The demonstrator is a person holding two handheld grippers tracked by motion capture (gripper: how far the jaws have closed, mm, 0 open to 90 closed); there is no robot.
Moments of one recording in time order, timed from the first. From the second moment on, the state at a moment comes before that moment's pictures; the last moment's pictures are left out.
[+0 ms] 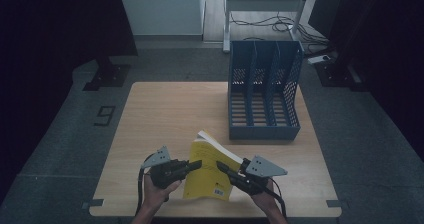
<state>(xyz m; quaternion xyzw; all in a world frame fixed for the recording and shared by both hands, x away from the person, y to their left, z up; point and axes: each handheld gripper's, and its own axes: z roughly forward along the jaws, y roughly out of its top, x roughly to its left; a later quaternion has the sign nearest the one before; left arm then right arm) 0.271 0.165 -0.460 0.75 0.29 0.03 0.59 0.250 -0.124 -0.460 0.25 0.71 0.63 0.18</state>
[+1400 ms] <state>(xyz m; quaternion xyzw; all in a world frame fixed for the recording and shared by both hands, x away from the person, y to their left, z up) 0.281 0.165 -0.469 0.75 0.32 0.05 0.58 0.244 -0.105 -0.452 0.25 0.74 0.58 0.22</state>
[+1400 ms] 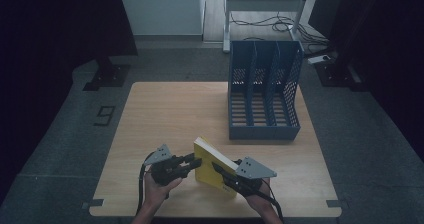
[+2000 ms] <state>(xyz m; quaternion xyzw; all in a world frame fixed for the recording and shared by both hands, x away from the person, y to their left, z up) 0.284 0.166 -0.471 0.74 0.33 0.04 0.58 0.247 -0.113 -0.454 0.28 0.72 0.60 0.21</state>
